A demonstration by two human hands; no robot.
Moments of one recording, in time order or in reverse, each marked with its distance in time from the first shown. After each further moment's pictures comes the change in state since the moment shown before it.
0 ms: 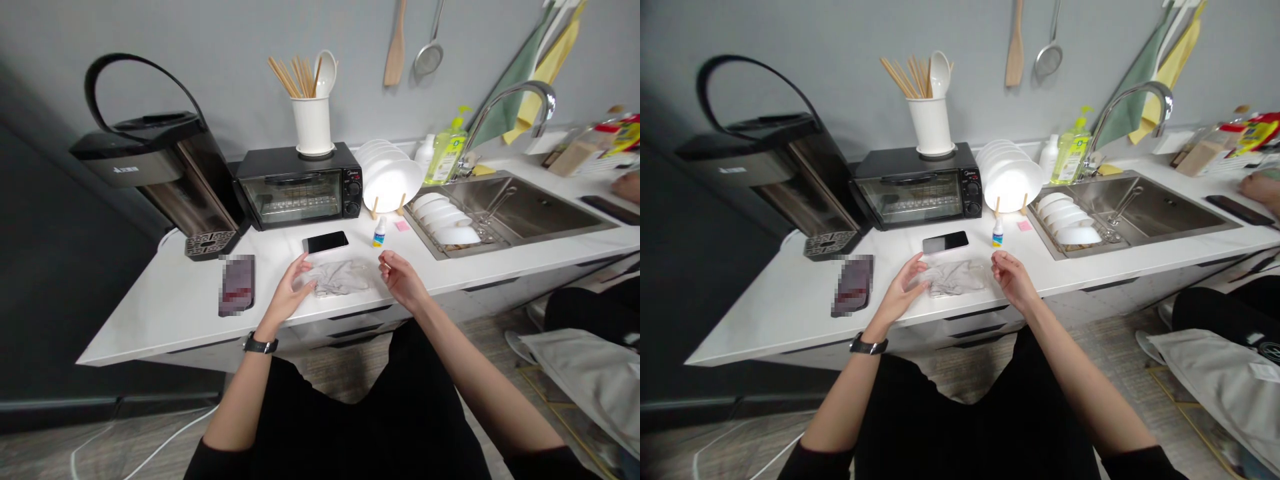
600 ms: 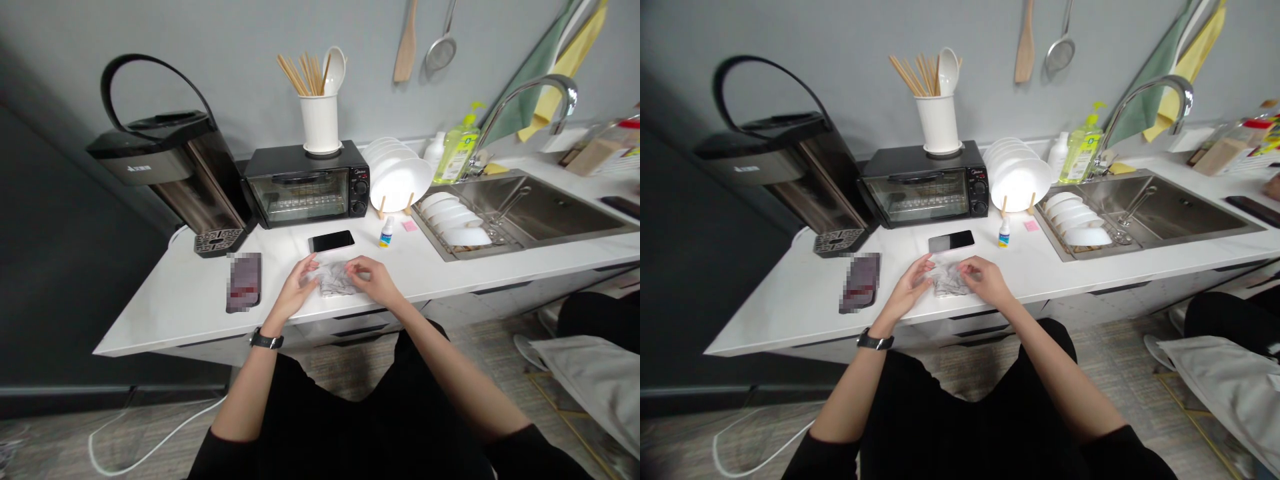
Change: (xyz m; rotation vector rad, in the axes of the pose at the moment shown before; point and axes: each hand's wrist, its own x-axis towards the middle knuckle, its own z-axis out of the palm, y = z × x) left_hand 0.005 -0.009 -0.001 0.016 -0.024 -0.011; right_hand 0.016 0.033 0.042 -0.774 -0.287 -0.358
